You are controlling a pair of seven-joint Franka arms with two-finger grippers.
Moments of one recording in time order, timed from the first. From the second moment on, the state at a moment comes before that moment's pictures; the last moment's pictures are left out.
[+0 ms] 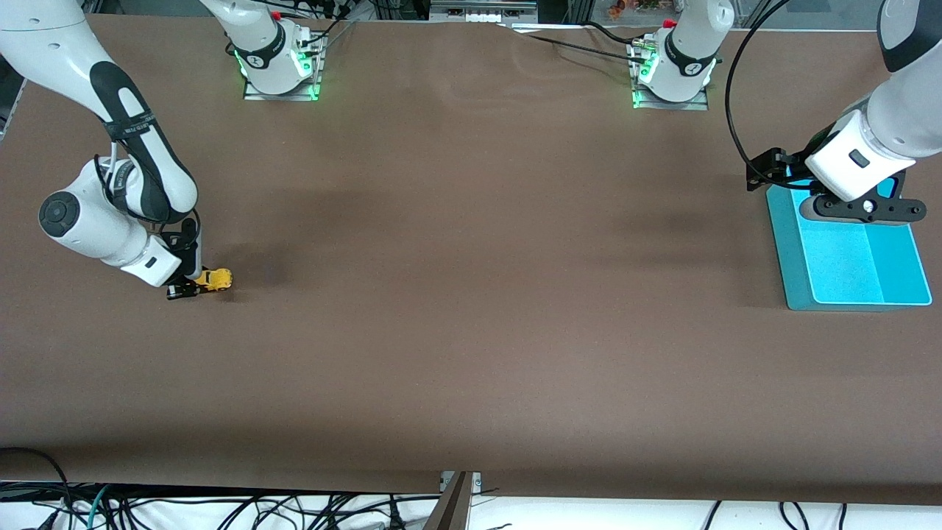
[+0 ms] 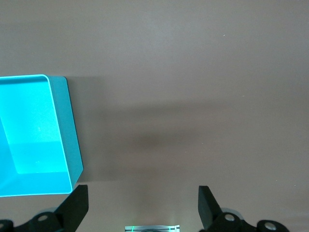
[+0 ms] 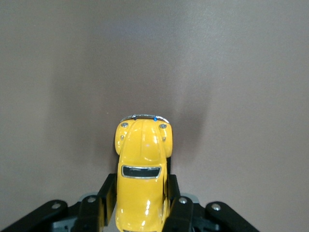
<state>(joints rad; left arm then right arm) -0.02 0.07 -0.09 -1.59 0.01 1.49 -0.06 -0.29 0.49 0.13 -2.08 0.00 2.58 -1.94</state>
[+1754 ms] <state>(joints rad) -0.02 0.07 -0.09 -1.59 0.01 1.47 -0.06 -0.28 0.12 0.20 -1.85 0.01 1.97 -1.48</state>
